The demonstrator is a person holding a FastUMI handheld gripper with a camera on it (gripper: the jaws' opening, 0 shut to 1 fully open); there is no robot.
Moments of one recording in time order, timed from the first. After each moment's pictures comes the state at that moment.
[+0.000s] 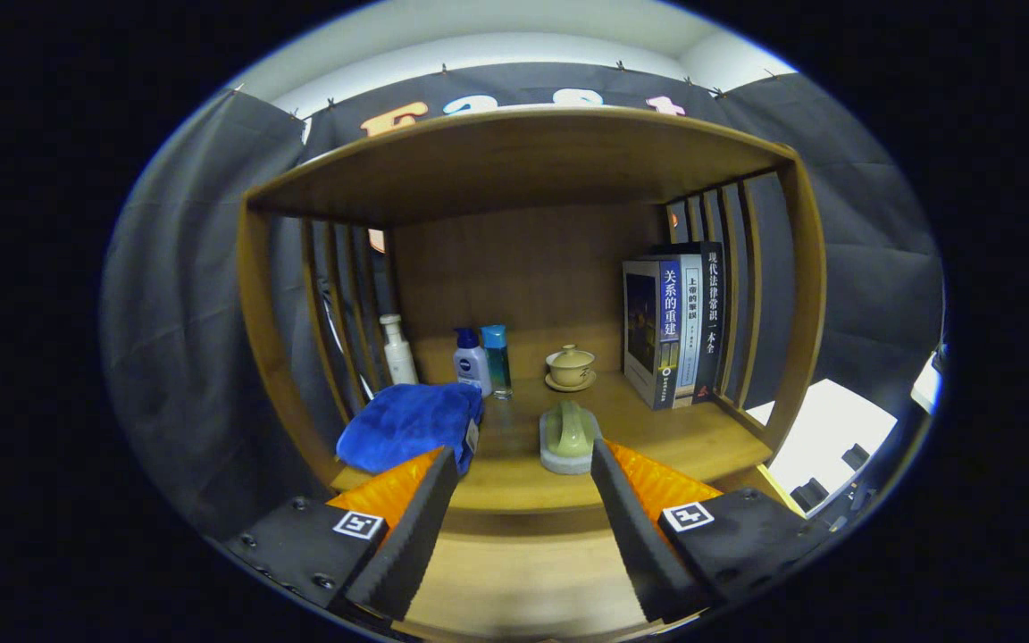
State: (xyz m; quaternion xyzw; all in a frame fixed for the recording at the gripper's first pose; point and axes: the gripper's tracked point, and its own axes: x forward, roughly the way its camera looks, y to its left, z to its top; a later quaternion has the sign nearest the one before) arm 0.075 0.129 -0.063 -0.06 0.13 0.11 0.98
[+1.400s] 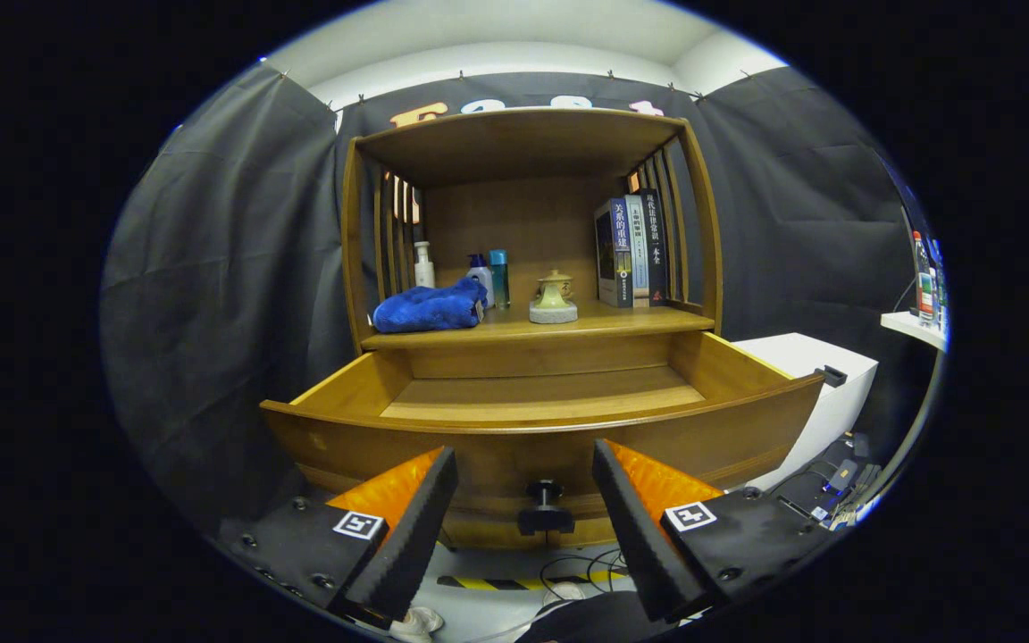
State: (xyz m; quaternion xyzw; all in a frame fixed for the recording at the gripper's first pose) arm -0.106 0.057 -0.211 -0.08 0.14 0.10 0.98
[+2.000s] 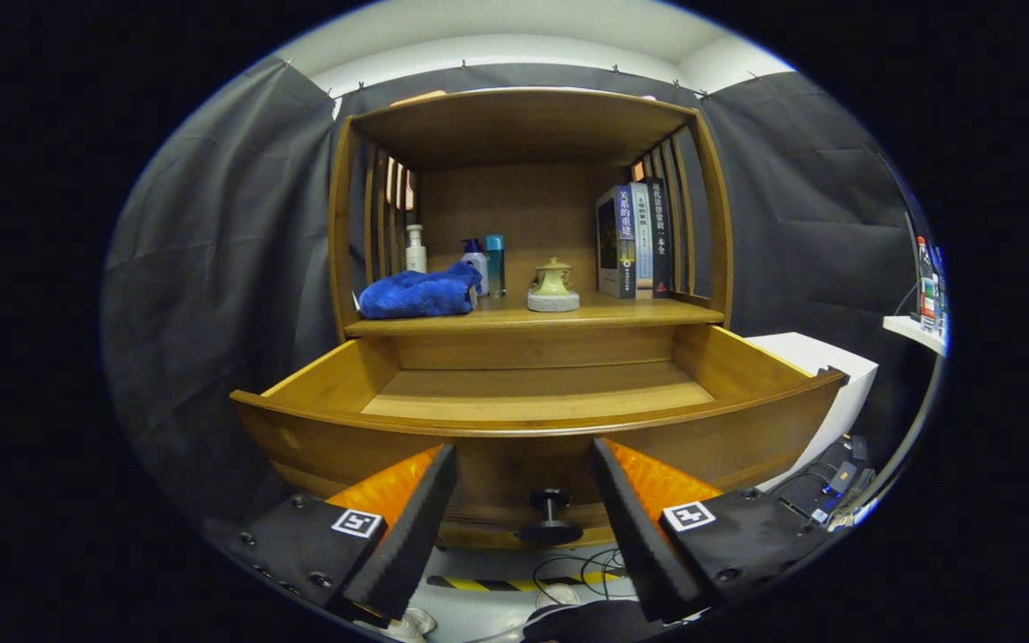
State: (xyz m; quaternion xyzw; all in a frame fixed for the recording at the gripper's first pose) arm -0.082 0.064 -0.222 -0.09 0.14 0.08 0.98
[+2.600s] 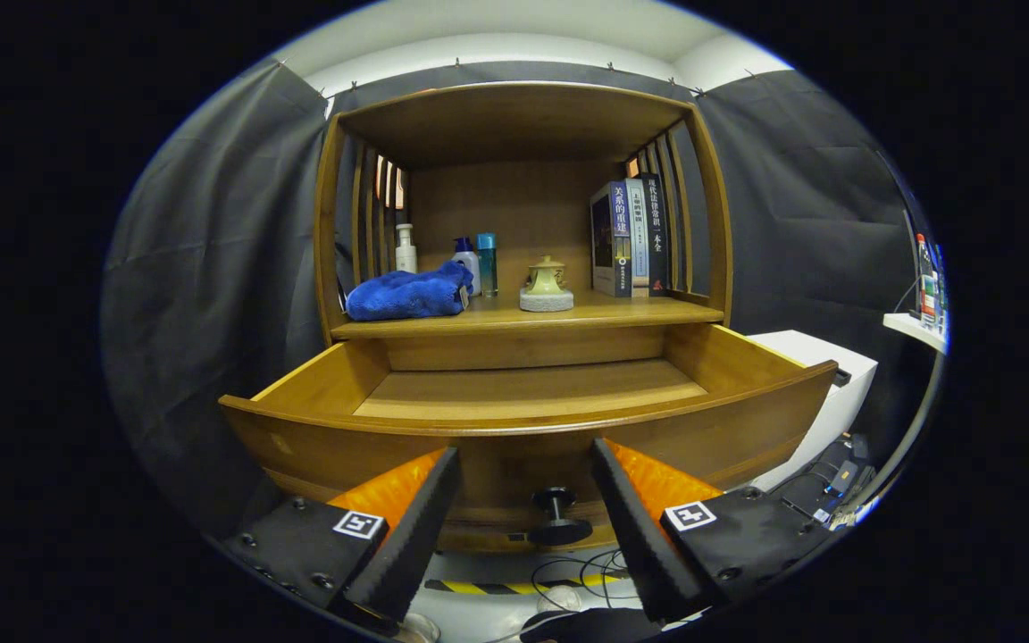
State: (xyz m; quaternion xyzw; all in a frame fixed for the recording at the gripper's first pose) arm -0.060 0.064 -0.223 -0.09 0.14 0.08 0.98
